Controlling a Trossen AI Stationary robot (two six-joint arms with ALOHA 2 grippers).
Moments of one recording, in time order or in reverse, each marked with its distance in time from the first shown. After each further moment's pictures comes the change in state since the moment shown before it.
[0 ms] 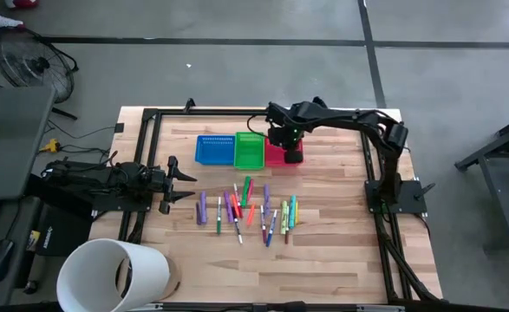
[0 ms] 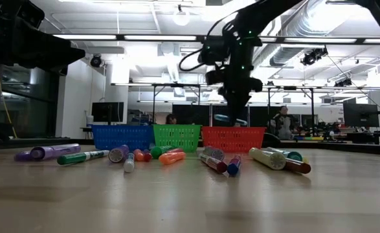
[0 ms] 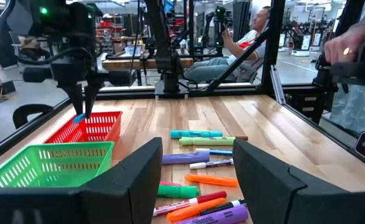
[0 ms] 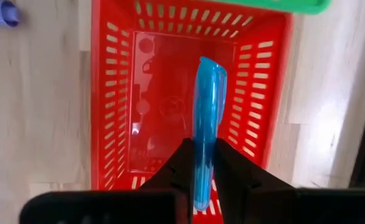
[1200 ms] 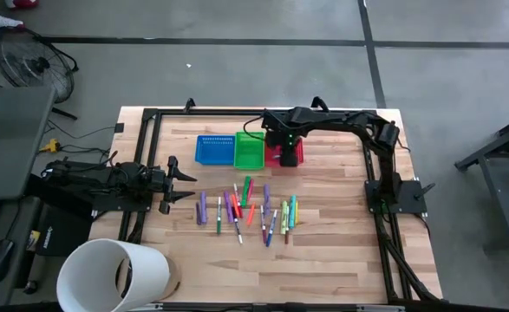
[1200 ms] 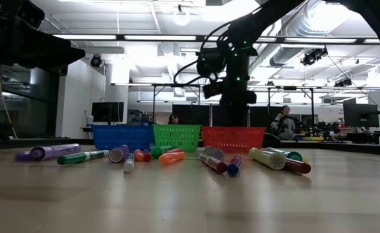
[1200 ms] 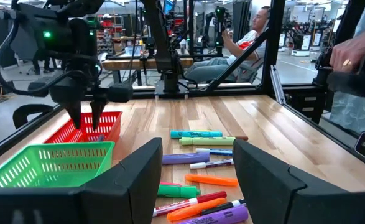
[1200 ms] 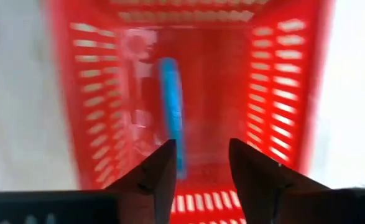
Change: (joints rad) left arm 0.000 0.000 0.000 0.000 0.000 0.000; right arm 0.026 0.069 0.000 0.017 0.059 0.160
